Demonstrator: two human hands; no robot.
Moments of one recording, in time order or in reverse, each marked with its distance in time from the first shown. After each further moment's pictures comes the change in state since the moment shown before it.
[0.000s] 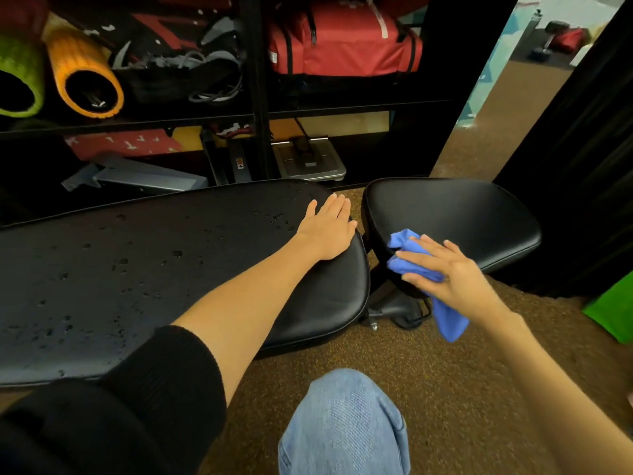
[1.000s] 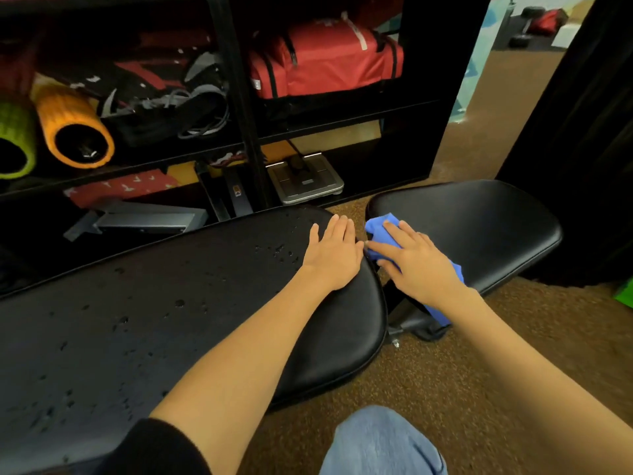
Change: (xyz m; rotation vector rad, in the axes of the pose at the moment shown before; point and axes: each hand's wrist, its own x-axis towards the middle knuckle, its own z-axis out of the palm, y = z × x) left_hand 0.007 0.001 -0.001 0.023 0.015 0.001; right_hand 0.078 -0.030 0.038 -0.303 0.095 -0.001
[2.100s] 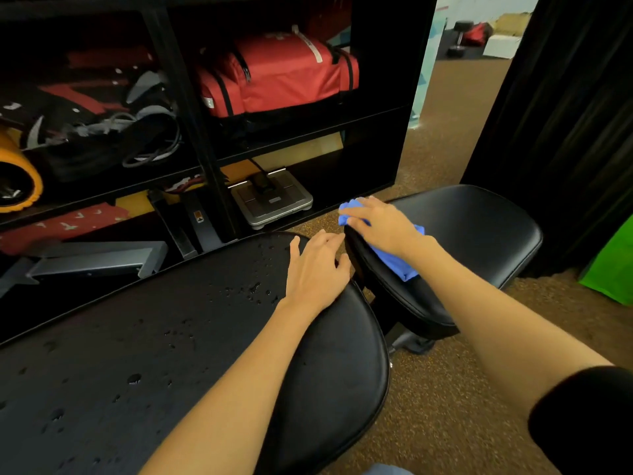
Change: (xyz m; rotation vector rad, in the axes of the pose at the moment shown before) left_hand 0.022 -0.009 0.001 -0.348 0.237 0.076; right_hand 0.105 0.041 0.014 0.220 -0.080 0.217
